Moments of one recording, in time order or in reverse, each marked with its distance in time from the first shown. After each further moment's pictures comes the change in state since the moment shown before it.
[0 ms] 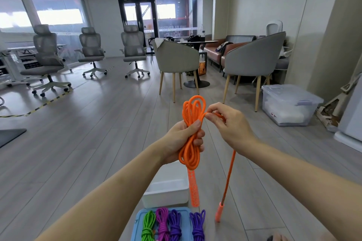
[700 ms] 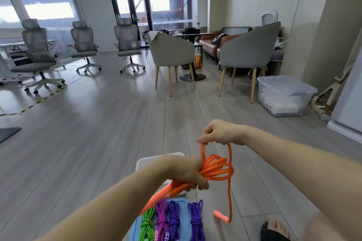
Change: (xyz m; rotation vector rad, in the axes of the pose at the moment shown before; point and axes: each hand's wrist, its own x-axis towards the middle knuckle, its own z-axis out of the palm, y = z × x) left_hand -0.011 -0.054 0.019 1.077 -0.216 -0.550; right_hand -0.003 0.018 0.010 0.066 -0.858 0.536
